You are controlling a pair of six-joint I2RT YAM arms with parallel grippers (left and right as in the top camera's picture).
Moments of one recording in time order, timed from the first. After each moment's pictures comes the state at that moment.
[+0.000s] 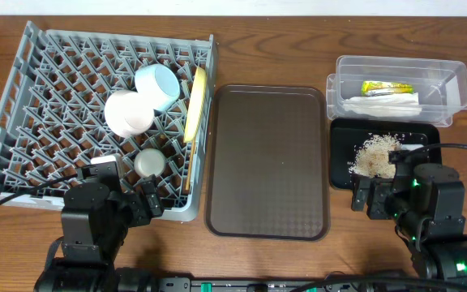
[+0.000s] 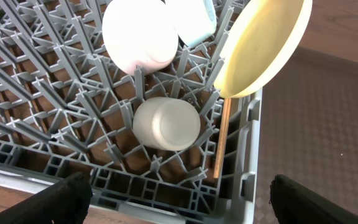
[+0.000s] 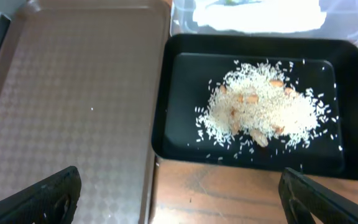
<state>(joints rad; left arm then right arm) -0.08 0.55 0.81 -0.97 -0.03 -0.25 0.11 0.68 0.82 -0.96 0.00 0.15</state>
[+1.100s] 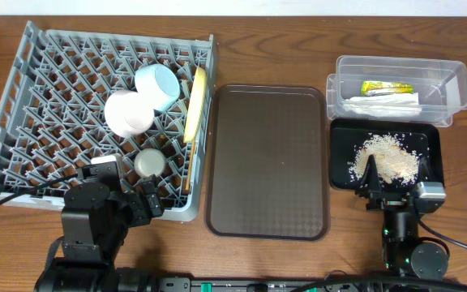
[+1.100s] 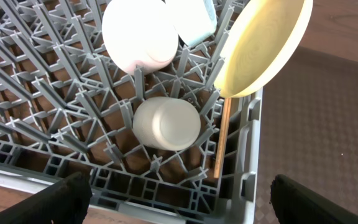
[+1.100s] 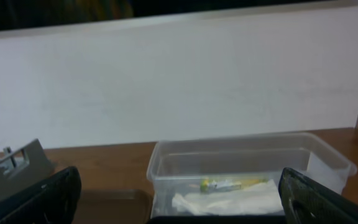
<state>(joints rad) -0.08 0.55 0.81 -0.97 -0.03 -0.25 0.02 0.02 0.05 0.11 0.03 0.12</state>
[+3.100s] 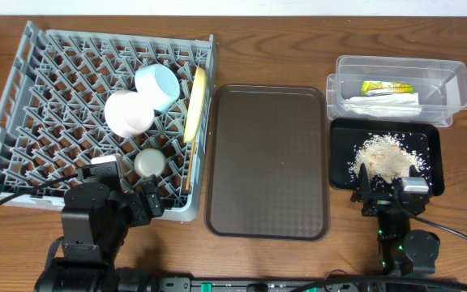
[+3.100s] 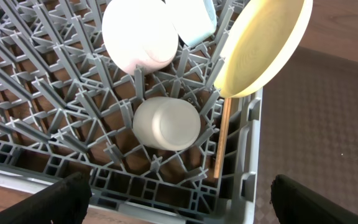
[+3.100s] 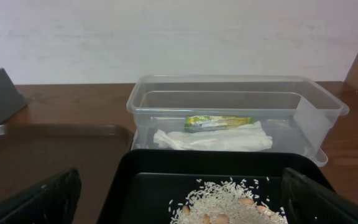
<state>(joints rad) -0.08 0.55 0.81 -0.97 -0.03 -0.25 -0.01 0.01 0.01 -0.07 0.02 0.04</state>
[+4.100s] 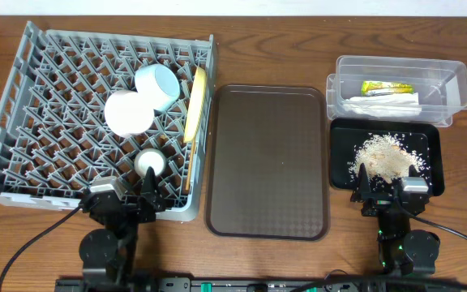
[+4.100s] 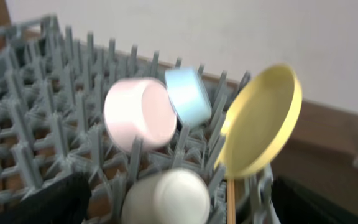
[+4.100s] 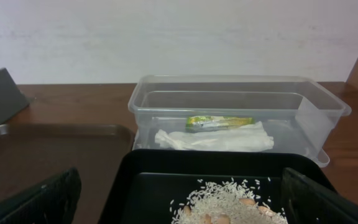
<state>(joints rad) -0.01 0.02 0.21 -0.36 -0.03 -0.25 -0.01 0.01 0.01 -0.07 0.02 0.04</state>
